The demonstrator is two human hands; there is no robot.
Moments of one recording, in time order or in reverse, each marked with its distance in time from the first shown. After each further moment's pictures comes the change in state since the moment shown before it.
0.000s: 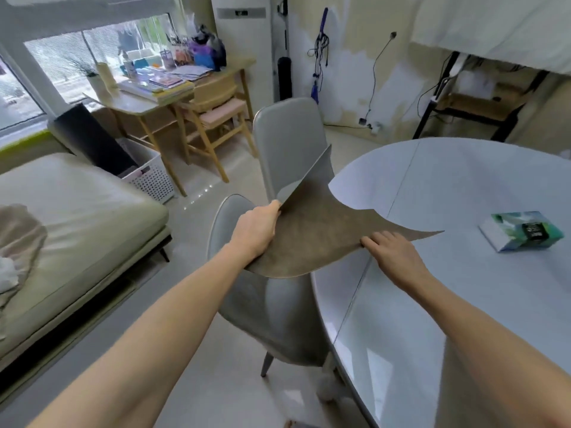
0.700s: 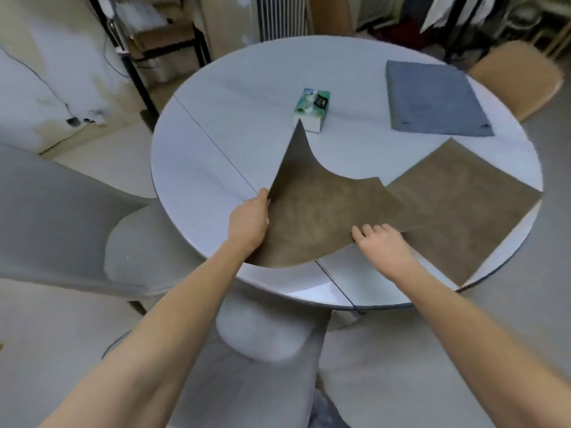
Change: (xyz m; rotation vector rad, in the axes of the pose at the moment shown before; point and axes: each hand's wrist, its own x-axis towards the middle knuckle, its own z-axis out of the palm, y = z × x) left_hand 0.174 0.086 0.125 -0.167 -0.387 0.950; right_hand -0.046 -0.103 0.025 -0.386 -0.508 0.995
